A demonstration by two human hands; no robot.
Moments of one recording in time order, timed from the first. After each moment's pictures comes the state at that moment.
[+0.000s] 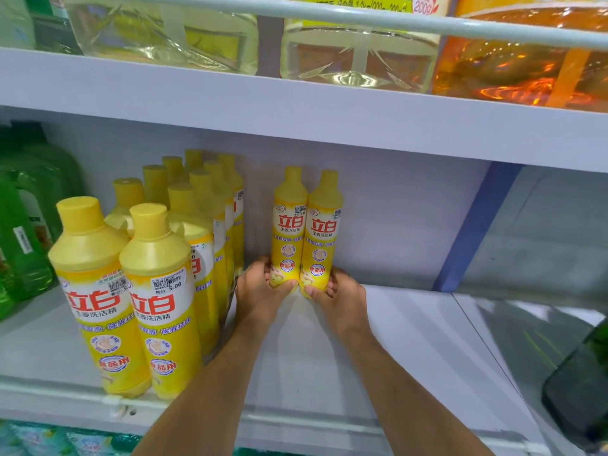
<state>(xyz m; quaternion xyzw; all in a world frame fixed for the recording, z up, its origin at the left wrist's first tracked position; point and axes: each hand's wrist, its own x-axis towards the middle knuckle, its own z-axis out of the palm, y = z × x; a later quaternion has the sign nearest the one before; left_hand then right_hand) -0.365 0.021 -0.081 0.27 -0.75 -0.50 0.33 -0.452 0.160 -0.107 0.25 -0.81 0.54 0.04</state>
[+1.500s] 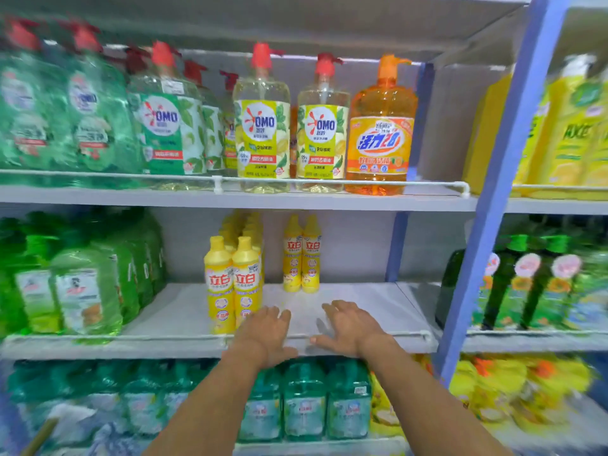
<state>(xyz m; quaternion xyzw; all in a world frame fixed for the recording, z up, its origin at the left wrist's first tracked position) -0.108 0.084 0.020 0.05 -1.00 0.04 0.01 -0.196 0.270 0.030 0.32 -0.95 0.03 -0.01</state>
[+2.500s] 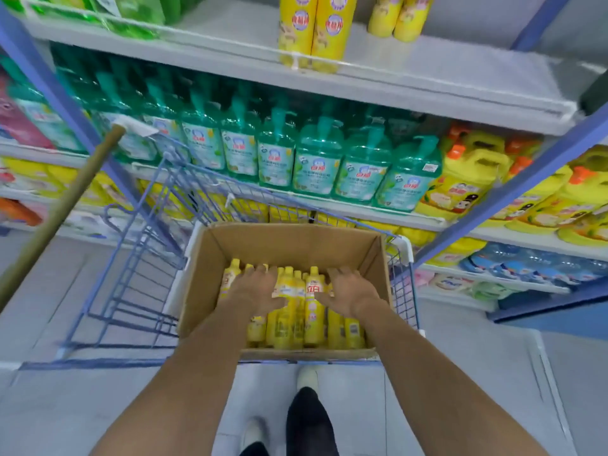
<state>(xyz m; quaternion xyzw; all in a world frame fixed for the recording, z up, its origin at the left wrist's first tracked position) 0.139 0.080 -0.301 0.17 -0.94 -0.16 -0.26 0.018 0.270 -0.302 0.31 -0.90 -0.03 -0.30</state>
